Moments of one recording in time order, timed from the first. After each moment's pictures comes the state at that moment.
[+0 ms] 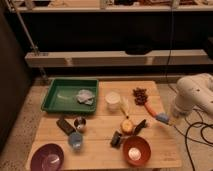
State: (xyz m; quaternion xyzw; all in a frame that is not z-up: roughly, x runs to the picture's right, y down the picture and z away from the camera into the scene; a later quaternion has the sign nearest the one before) arm 0.343 0.159 0.714 -0.34 0.05 0.14 0.93
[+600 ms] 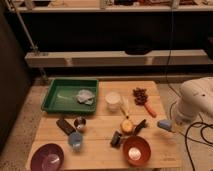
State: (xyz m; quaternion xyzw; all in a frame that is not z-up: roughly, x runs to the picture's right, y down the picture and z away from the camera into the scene) arm 0.339 0.181 0.672 -0.35 0.06 0.14 0.92
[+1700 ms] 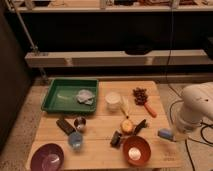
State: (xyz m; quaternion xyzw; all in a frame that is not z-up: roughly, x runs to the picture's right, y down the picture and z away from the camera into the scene) arm 0.330 0.218 0.656 -0.40 0.04 0.12 0.91
